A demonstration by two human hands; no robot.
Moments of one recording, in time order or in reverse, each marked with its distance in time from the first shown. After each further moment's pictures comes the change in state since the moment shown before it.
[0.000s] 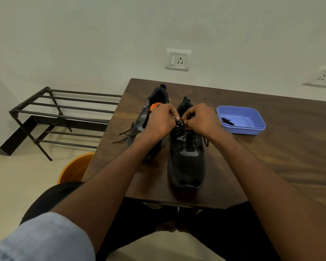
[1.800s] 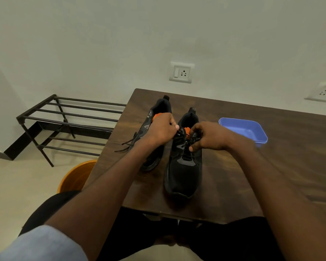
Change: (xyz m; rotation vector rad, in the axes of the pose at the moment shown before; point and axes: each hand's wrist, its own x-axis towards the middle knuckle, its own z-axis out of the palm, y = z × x) left_hand -0.002 0.014 -0.019 -0.046 -0.061 -0.120; right_hand -0.006 0.013 -0.031 -0.119 -0.377 -0.048
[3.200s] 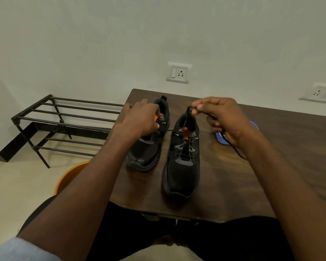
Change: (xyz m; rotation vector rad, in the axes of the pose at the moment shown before) left_hand 0.007 -0.003 -0.054 0.677 0.005 0.039; right_hand -0.040 -0.016 -0.032 0.962 0.362 -0.143
